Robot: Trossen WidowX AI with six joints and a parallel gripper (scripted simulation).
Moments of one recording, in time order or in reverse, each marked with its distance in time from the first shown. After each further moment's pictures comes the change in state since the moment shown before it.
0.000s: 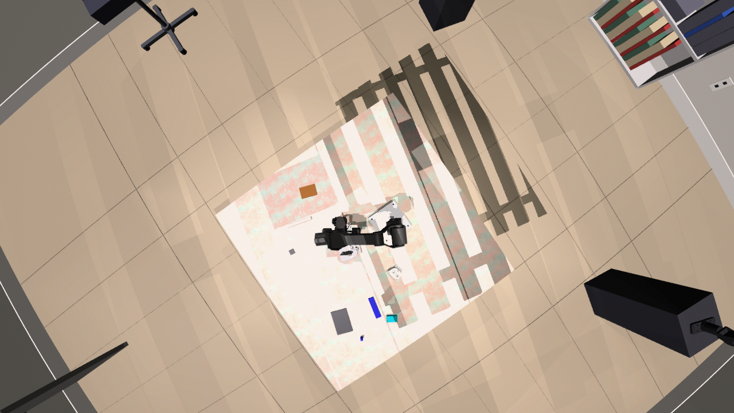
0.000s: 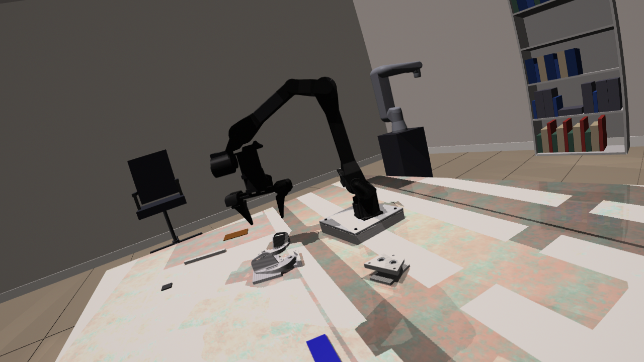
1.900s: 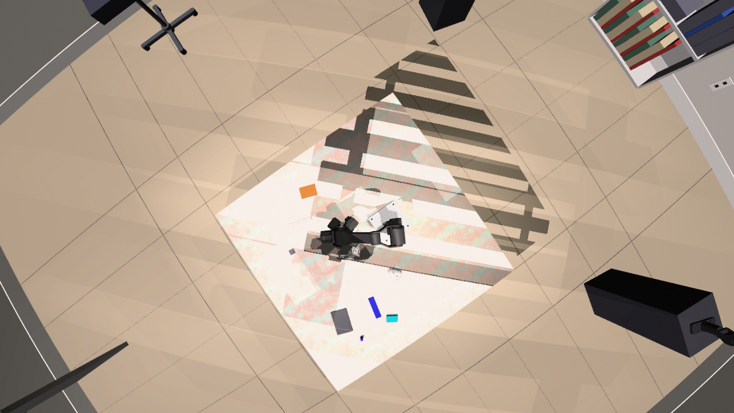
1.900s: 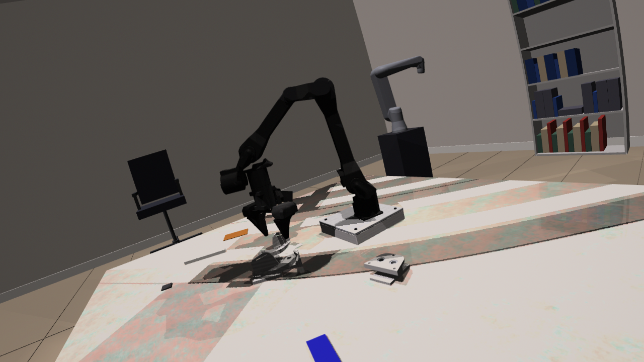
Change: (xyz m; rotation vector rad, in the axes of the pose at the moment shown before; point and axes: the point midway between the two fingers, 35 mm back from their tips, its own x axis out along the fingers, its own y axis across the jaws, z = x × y) arm 0.054 -0.011 0.003 0.666 0.002 0.006
